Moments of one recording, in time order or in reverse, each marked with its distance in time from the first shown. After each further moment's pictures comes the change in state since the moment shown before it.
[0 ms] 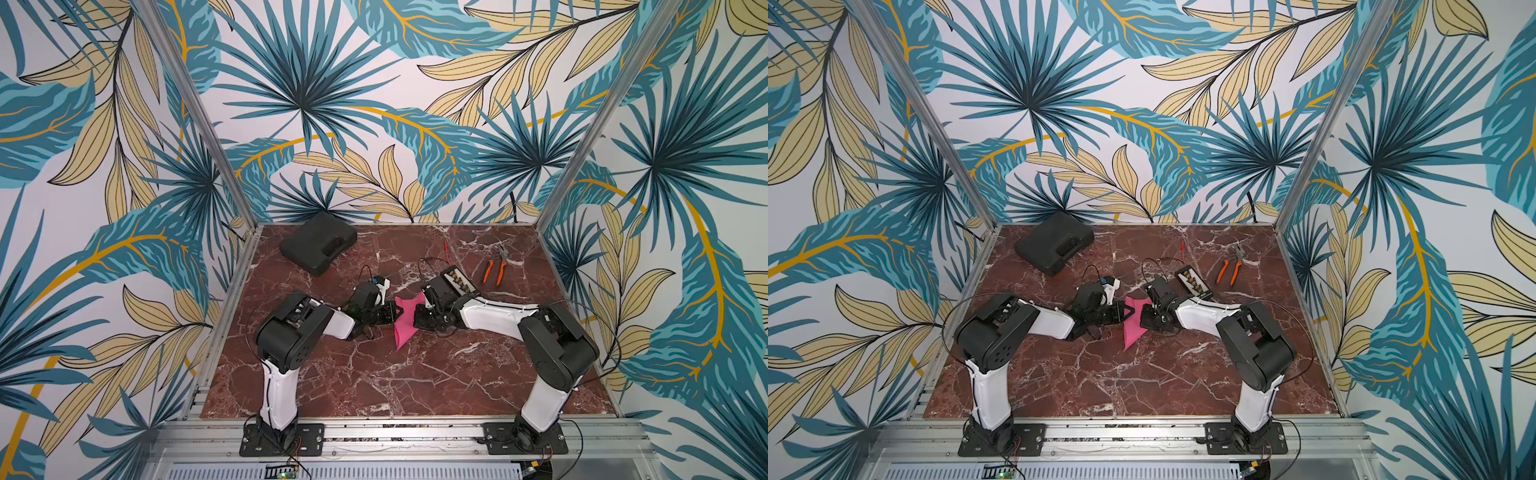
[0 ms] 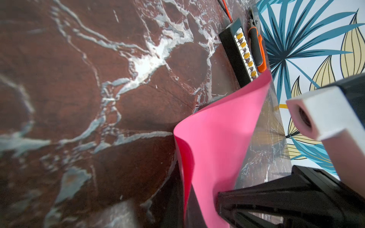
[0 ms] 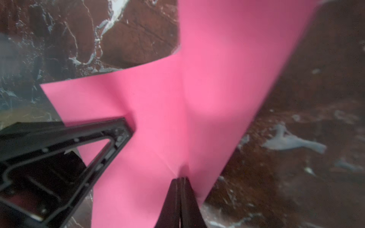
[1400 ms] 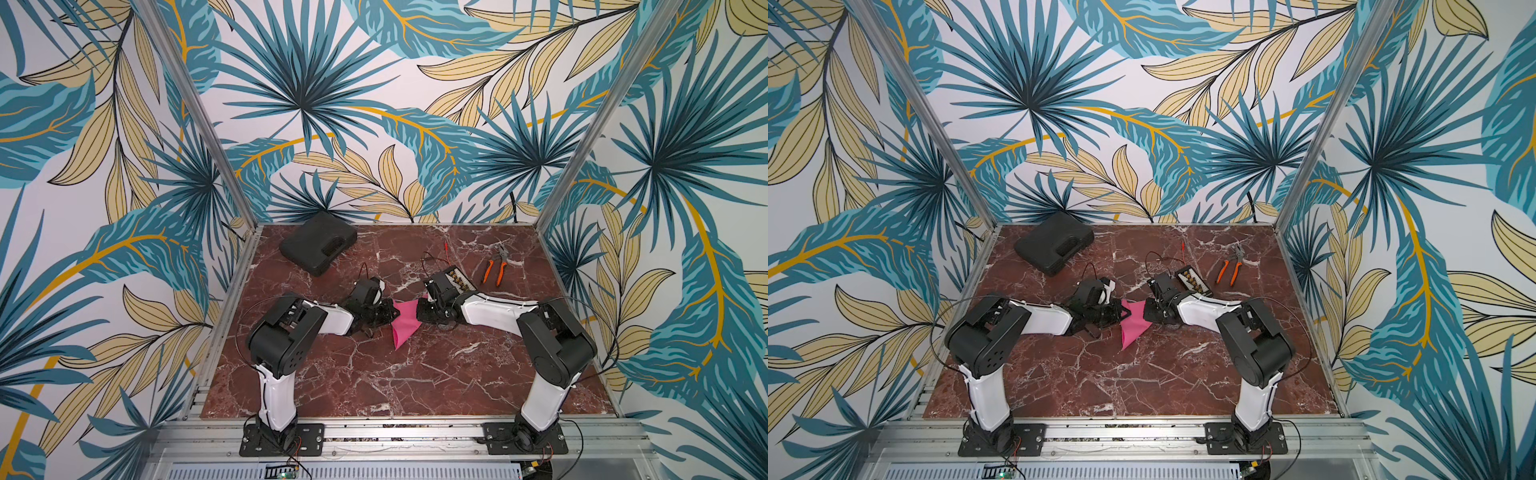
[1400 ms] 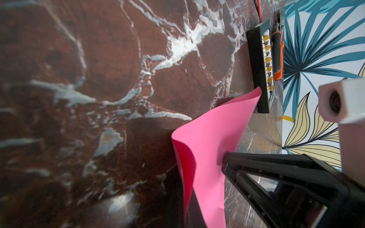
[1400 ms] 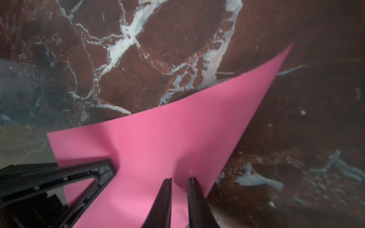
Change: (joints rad) left arm 0.008 -0.053 0.040 -0.214 -0.004 -0.127; right arm -0.047 0.051 0.060 0.034 0.066 -0.043
